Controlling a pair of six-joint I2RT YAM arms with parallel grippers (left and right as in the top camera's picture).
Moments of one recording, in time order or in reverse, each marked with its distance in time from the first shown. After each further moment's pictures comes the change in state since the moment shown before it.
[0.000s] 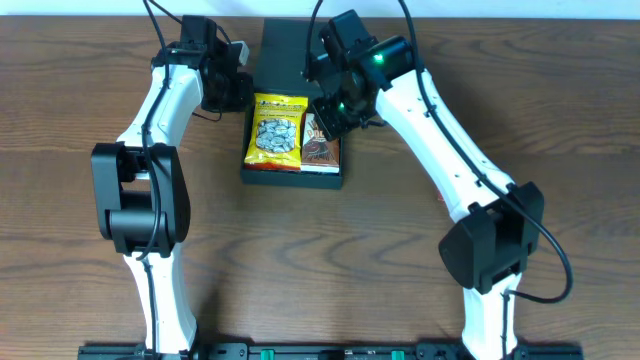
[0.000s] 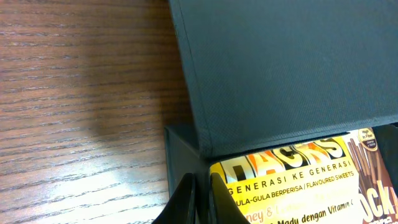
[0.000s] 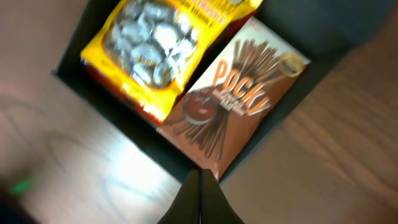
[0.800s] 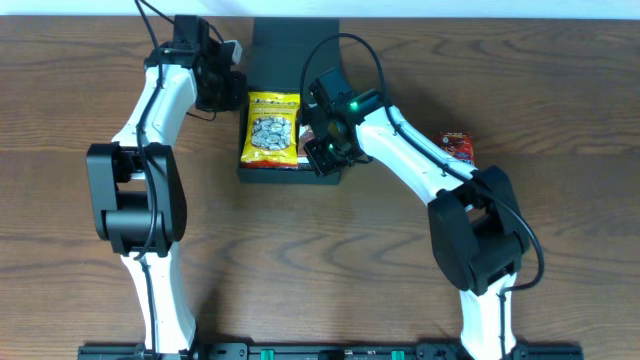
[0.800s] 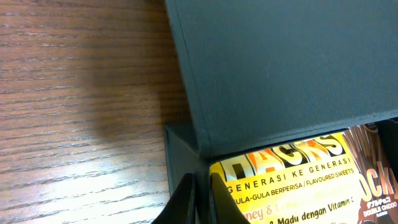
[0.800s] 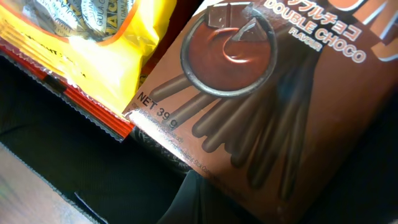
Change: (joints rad) left arm 0.021 0.000 0.000 0.001 -0.002 0.000; right arm 0.039 0.011 -0.417 0.369 -0.023 0.074
